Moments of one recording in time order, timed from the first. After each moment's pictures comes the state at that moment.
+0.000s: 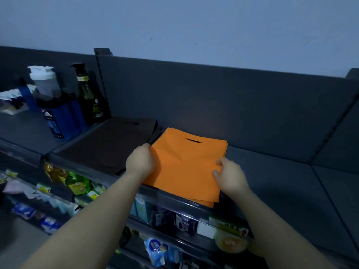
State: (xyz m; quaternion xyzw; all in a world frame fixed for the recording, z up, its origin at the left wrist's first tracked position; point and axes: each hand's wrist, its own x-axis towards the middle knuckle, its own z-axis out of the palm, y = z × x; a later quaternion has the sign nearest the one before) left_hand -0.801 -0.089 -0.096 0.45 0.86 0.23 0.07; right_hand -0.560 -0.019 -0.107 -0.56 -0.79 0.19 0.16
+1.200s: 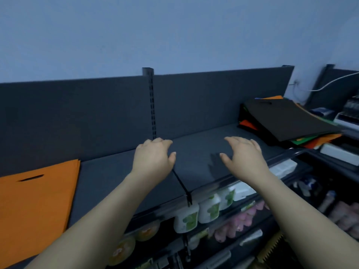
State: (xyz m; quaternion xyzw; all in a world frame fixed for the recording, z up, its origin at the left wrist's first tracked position) left_hand -0.432 -0.062 -0.017 0.85 0.49 0.20 -0.02; right_hand -0.215 -0.143 -0.019 -0.79 -0.58 -0.09 0.17
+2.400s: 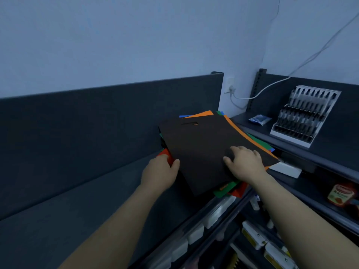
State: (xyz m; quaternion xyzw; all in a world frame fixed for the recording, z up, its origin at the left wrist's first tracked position) left_hand 0.005 0.058 -0.048 0.83 0.46 0.22 0.24; right_hand 0.214 -0.061 -0.029 -0.89 -0.43 -0.03 0.11
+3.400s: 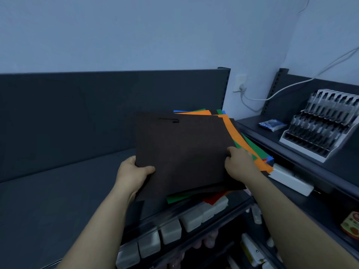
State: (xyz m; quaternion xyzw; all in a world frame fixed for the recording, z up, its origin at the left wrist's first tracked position) left_hand 0.034 0.023 -0.069 0.51 0.50 0.42 0.57; right_hand 0.294 -0.060 -0.041 -0.85 -0.49 0.07 0.18
